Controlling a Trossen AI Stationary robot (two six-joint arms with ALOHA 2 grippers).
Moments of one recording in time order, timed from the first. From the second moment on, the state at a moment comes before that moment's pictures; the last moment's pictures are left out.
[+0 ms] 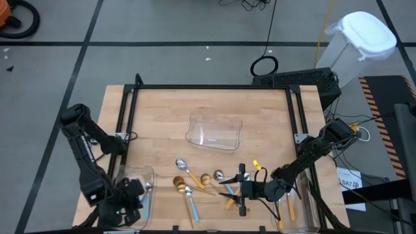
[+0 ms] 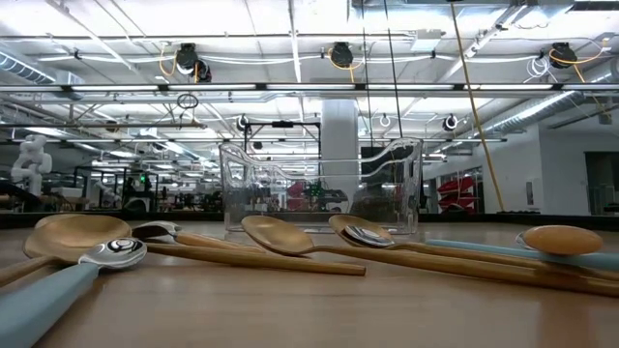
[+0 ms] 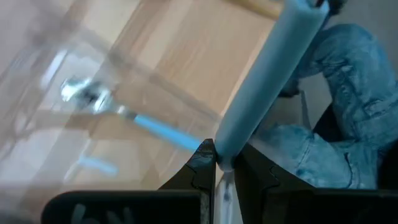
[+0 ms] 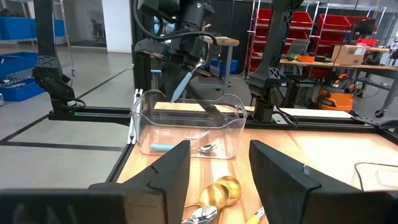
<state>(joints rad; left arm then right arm) -1.11 1.42 1.10 -0.88 -0.25 -1.65 0.69 1.66 0.81 0.80 0.71 0.02</state>
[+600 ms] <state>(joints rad) -1.26 1.42 1.10 -1.05 -0.10 -2.07 0.69 1.66 0.81 0.80 0.71 0.02</state>
